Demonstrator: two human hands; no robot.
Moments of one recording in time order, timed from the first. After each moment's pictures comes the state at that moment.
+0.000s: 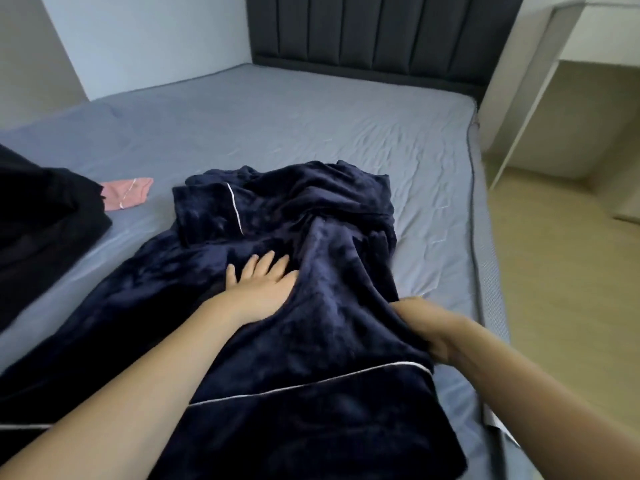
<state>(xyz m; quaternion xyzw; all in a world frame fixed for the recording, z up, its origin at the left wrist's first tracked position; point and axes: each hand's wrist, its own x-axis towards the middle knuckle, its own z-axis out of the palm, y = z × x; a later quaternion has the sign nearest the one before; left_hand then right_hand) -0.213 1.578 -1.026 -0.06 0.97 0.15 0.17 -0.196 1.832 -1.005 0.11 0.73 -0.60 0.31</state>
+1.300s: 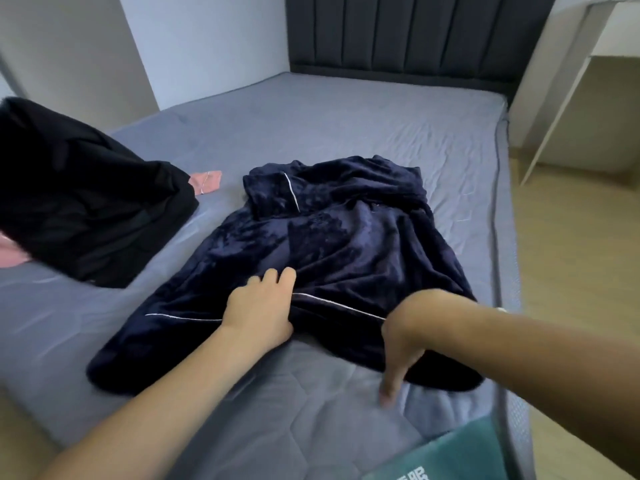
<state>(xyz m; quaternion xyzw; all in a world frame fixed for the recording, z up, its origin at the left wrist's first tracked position) -0.030 1.556 -0.988 -0.04 1.00 -0.06 -0.01 -0.069 1.751 -0.933 -0.23 0.86 0.26 0.38</state>
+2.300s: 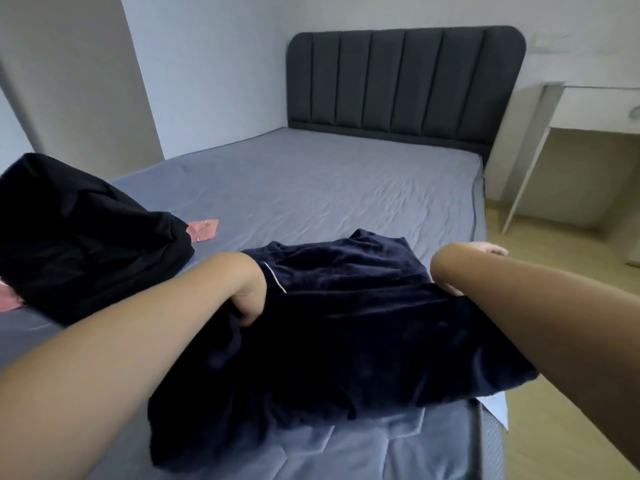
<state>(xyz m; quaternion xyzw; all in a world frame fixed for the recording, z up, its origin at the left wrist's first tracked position) -0.100 1.546 -0.860 -0.09 0.90 -0.18 0.38 -0.196 1.814 -0.851 0.09 0.87 0.38 0.29</state>
